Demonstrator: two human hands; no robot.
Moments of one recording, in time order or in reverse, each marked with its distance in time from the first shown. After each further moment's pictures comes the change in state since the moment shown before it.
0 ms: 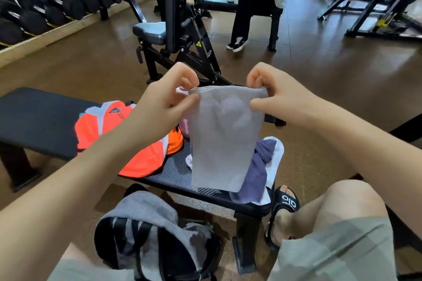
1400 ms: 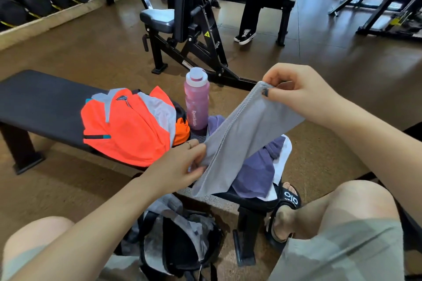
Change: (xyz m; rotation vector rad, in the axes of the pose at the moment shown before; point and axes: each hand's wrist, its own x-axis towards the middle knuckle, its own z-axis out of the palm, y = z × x) left_hand -0.097 -0.091 0.068 0.254 -0.331 -0.004; right_hand 0.010 0.021 0.005 -0.001 0.069 -0.111
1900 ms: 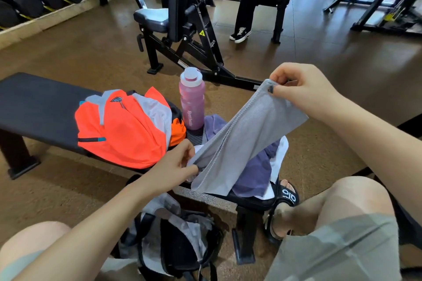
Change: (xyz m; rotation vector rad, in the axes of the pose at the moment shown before) left_hand 0.001 -0.007 0.011 -0.484 -0.040 -0.382; right_hand 0.003 0.027 -0.008 -0.043 0.095 0.107
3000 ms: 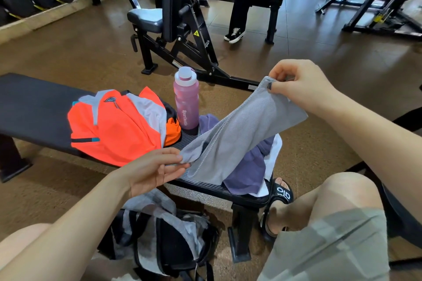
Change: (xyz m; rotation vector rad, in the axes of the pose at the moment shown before) left_hand -0.005 -0.007 -0.024 -1.002 -0.123 -0.501; right_hand 0.000 -0.004 -0.008 -0.118 0.054 0.107
